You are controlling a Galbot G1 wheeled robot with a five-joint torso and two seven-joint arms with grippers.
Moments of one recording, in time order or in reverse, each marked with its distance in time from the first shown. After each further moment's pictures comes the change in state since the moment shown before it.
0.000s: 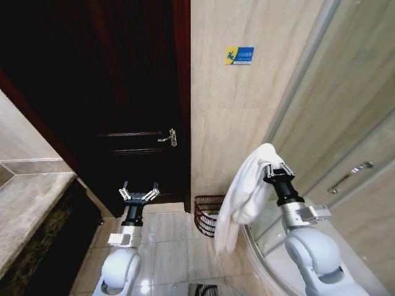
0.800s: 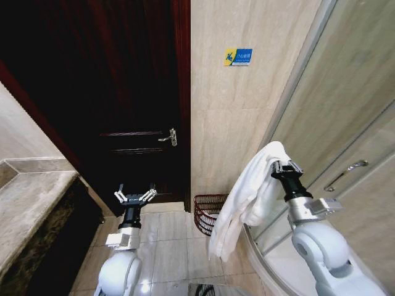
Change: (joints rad) left arm 0.102 0.029 -0.013 -0.117 0.038 0.106 -0.130; right arm -0.020 -0.099 0.053 0.060 0.167 -0.053 0.102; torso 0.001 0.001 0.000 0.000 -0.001
